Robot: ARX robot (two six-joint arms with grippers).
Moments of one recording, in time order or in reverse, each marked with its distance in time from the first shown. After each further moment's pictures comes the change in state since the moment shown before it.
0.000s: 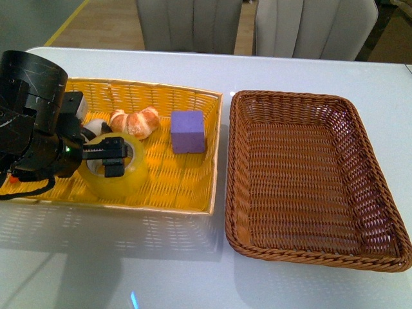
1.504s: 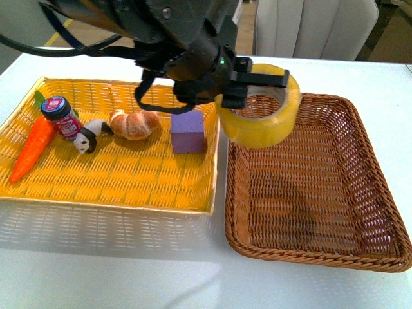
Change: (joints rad) left arm -0.442 -0.088 0.399 -0.268 0.040 -0.065; right arm 0.000 0.000 0.000 0.000 0.000 0.000
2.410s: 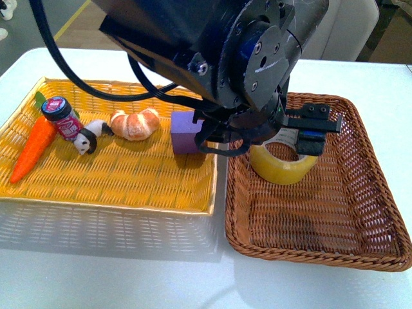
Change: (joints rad) left arm -0.086 0.050 -0.031 0.026 0.045 -0.097; right arm 0.000 0.000 0.000 0.000 0.000 0.000
